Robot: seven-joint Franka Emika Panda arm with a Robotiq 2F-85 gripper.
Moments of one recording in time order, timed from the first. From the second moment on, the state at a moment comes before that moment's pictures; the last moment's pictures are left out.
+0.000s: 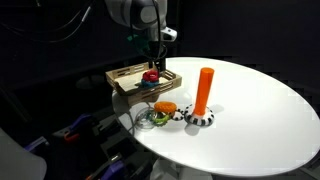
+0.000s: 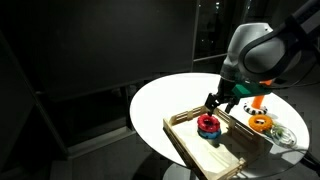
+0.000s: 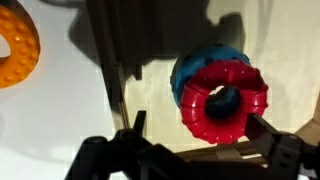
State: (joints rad) arm 0.17 0.33 0.06 -2.26 0.13 2.65 0.33
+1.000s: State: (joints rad) arm 0.16 0.02 0.04 -2.28 -0.02 2.10 0.31
